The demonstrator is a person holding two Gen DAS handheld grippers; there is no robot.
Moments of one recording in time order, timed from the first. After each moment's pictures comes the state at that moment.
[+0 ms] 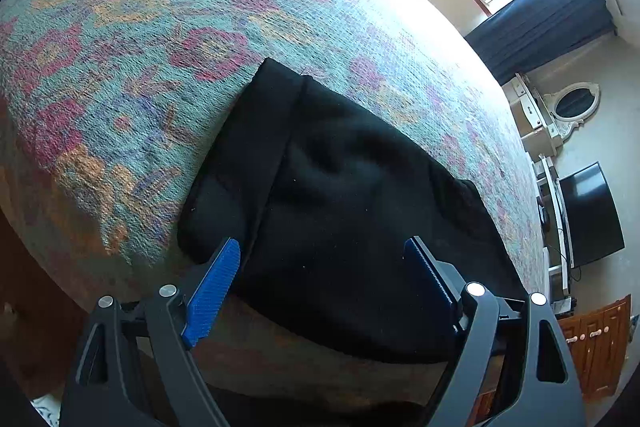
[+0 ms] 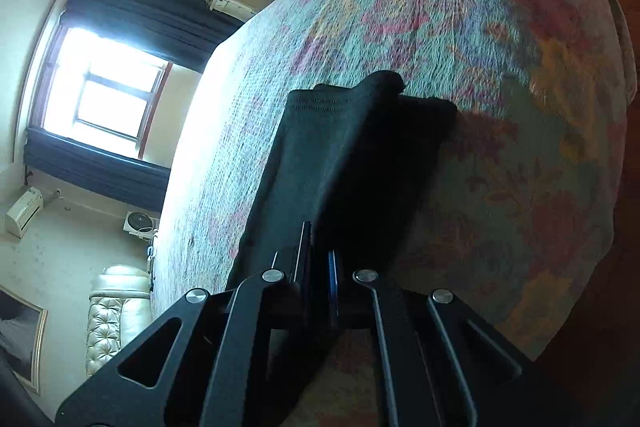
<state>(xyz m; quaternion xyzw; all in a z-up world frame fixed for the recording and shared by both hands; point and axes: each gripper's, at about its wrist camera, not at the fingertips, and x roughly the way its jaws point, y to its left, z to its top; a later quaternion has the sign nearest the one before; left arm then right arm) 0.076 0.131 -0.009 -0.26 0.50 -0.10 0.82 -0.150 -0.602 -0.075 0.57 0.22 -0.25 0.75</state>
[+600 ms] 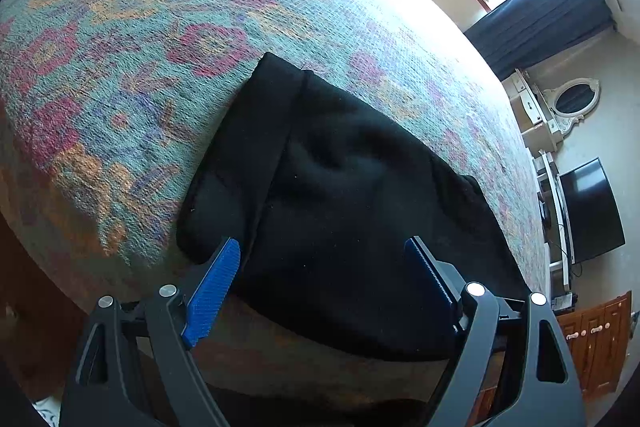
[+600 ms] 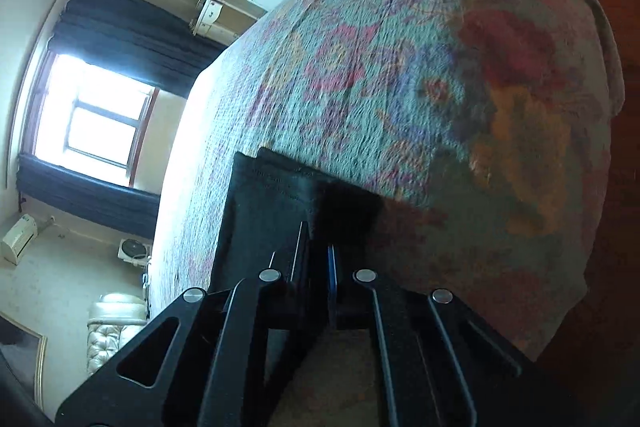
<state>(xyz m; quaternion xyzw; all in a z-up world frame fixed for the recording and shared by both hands) 0.077 0.129 -0.011 -0.25 0.51 -0.10 0.82 -0.179 -0.633 -0.086 0.58 0.17 -0.31 0.74</state>
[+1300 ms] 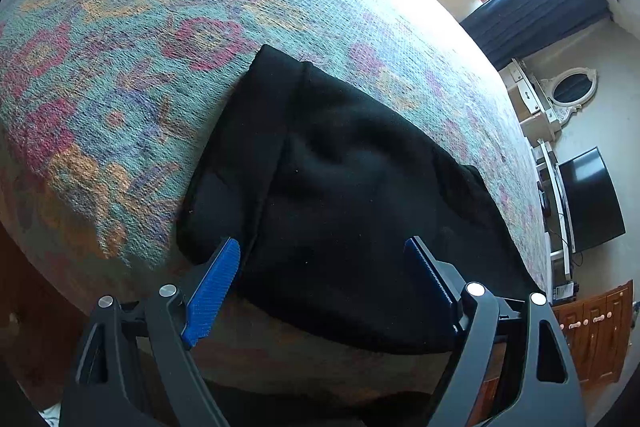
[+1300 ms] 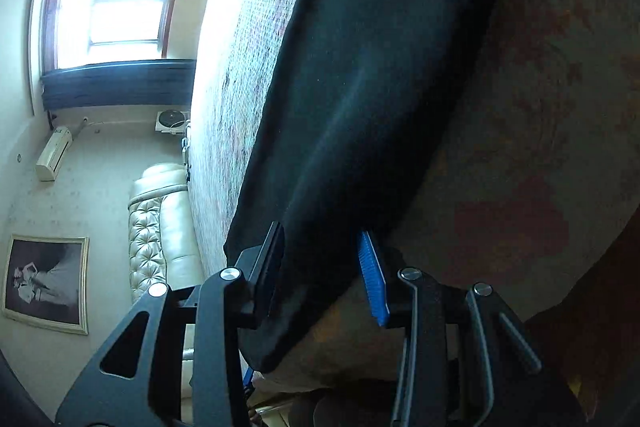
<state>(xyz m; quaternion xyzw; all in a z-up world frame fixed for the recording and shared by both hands) 0.080 0.129 -0.016 -0.24 0.52 -0.12 0.81 -0.093 -0.463 -0.104 0.64 0.35 -0.06 0.68</state>
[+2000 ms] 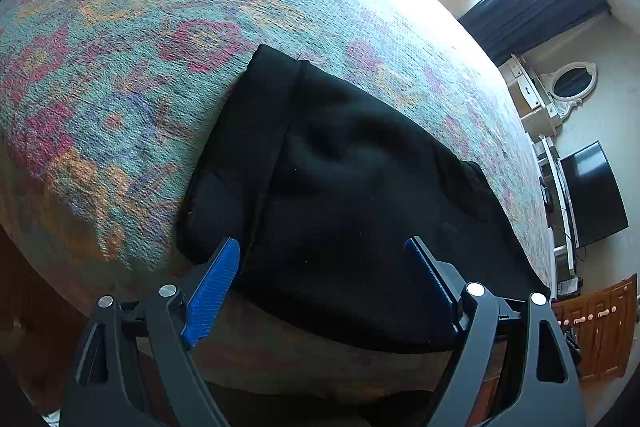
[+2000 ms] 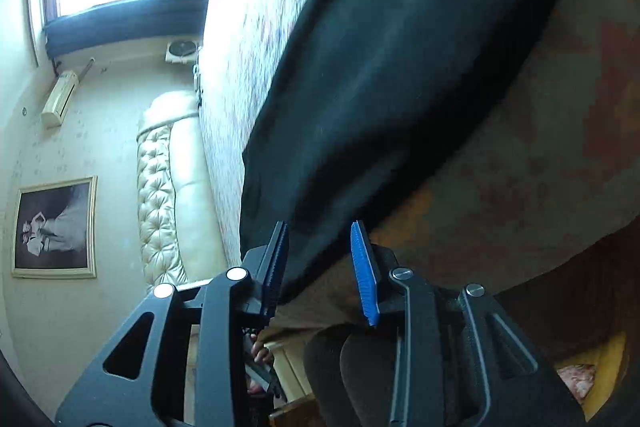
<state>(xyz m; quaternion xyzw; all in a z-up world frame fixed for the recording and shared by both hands) 0.077 0.125 -0.014 -0.23 0.52 -0.12 0.81 -0.062 -0.375 -0.101 0.64 0.45 0.06 0.62</state>
